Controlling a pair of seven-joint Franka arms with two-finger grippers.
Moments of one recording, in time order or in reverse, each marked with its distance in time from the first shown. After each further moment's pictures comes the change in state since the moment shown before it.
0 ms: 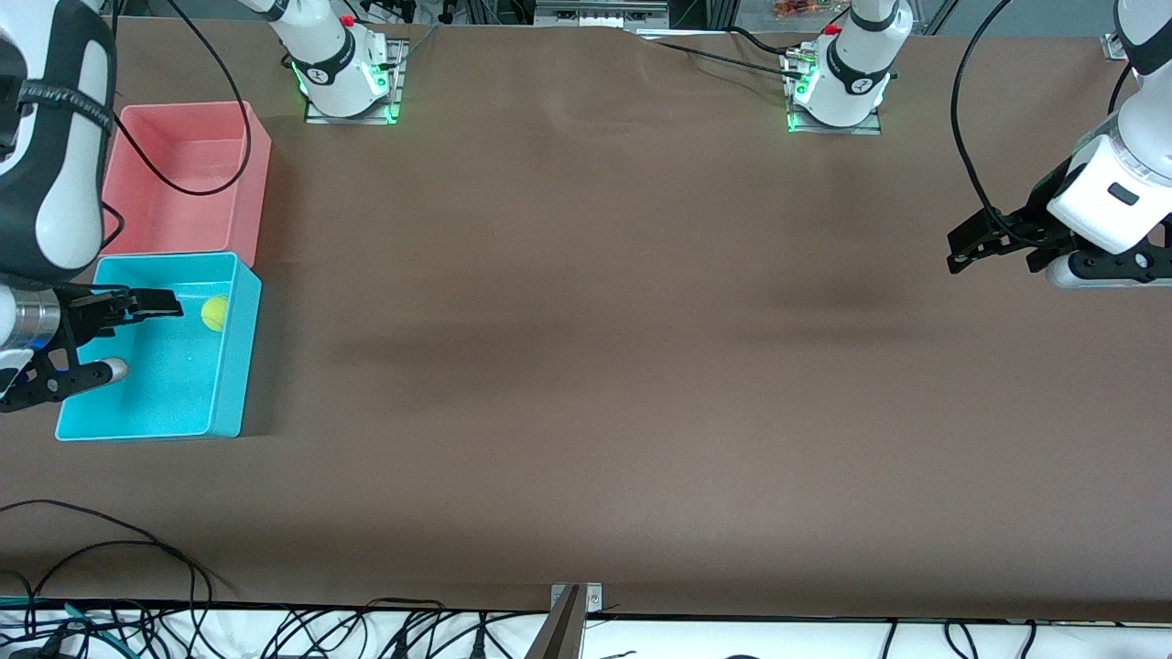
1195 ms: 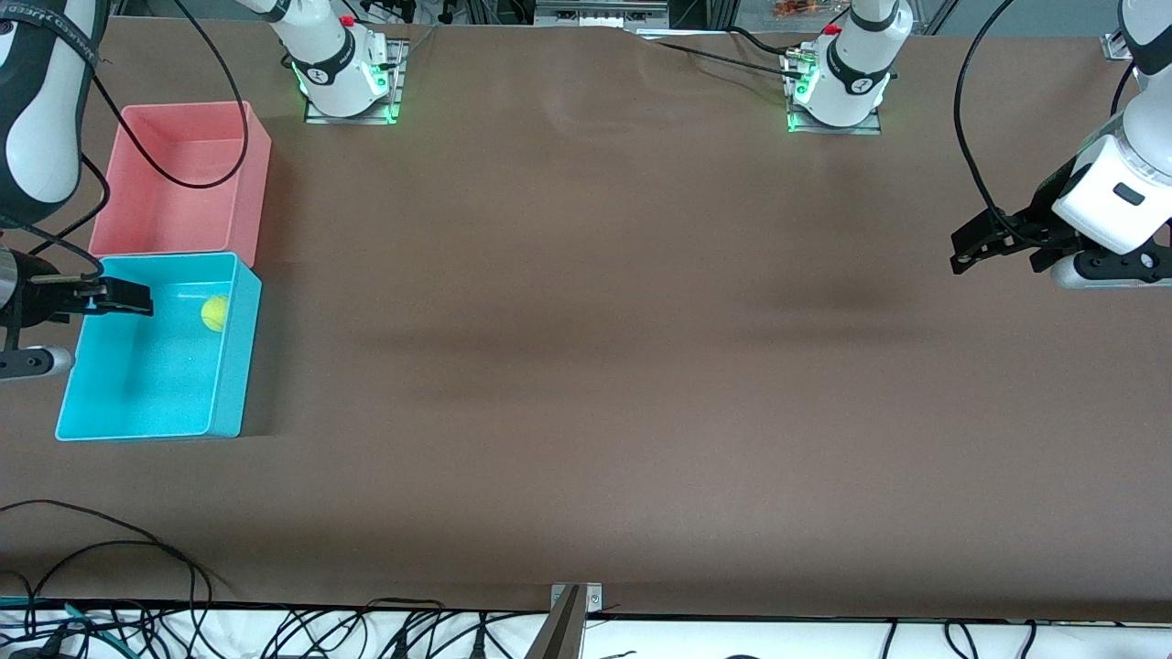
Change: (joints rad) left arm 0.002 0.000 0.003 0.001 0.000 0.000 0.000; right arm 0.043 -0.071 -0.008 0.049 -0.051 0.004 0.242
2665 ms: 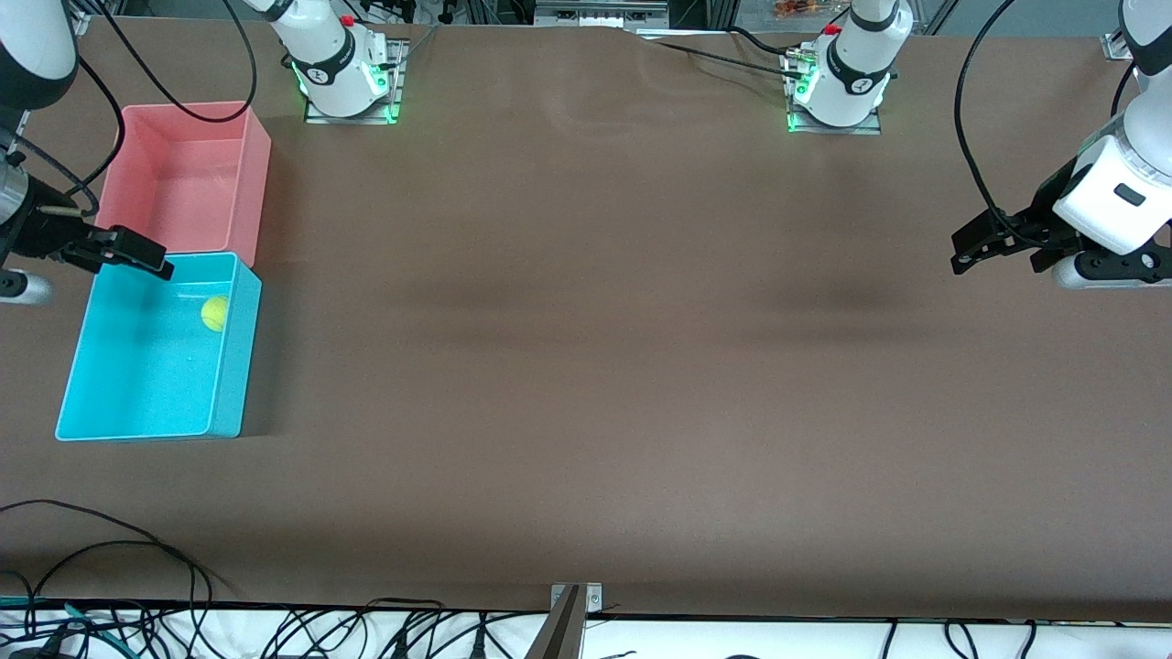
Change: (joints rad) left arm 0.001 0.001 0.000 0.000 0.000 0.000 0.000; right arm -0.255 -0.419 0.347 -0.555 -0.037 0.331 0.270
